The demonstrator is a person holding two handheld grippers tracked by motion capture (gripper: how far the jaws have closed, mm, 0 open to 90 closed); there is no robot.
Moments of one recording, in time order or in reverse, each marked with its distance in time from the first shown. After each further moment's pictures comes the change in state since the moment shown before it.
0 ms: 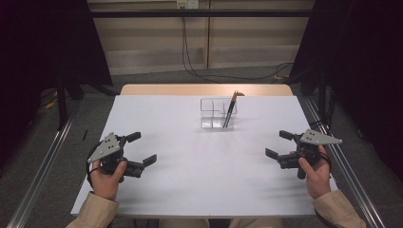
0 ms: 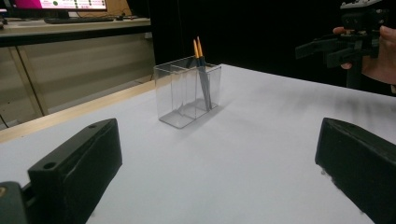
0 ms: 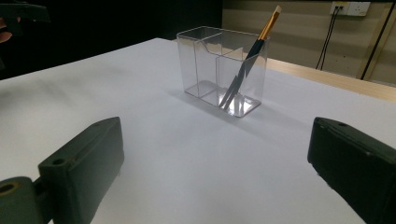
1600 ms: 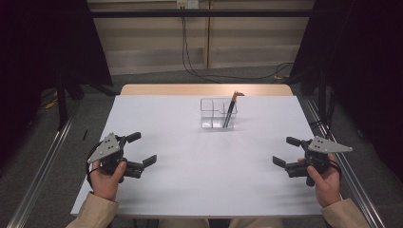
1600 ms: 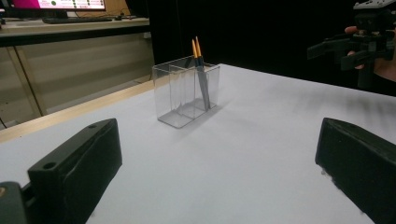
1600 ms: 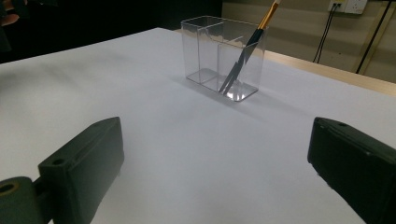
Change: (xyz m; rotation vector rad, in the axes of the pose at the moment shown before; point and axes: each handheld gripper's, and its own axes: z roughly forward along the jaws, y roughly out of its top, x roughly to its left) left arm -0.001 0.000 -0.001 0.002 -0.006 0.001; right arm 0.006 -0.007 -0.026 0.027 -0.007 -0.031
